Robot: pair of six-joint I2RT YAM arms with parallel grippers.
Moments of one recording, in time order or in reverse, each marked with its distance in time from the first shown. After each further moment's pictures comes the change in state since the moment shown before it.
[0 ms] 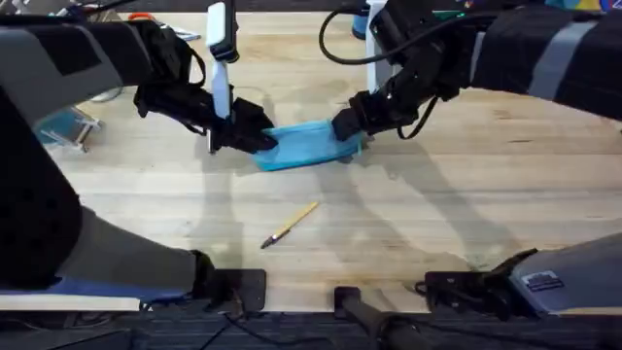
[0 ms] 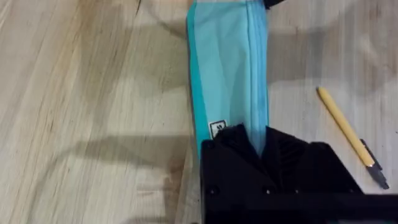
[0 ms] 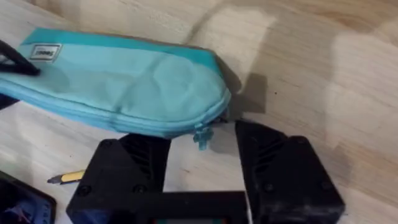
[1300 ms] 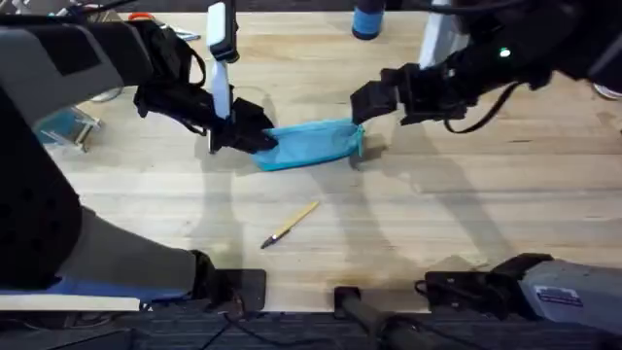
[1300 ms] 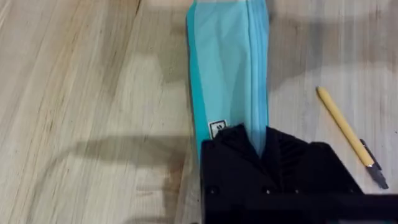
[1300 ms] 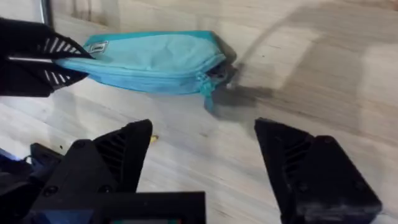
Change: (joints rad) left arm 0.000 0.000 0.000 -0.001 0.000 0.000; right arm -0.095 -0.263 -0.001 -0.155 -0.082 0.097
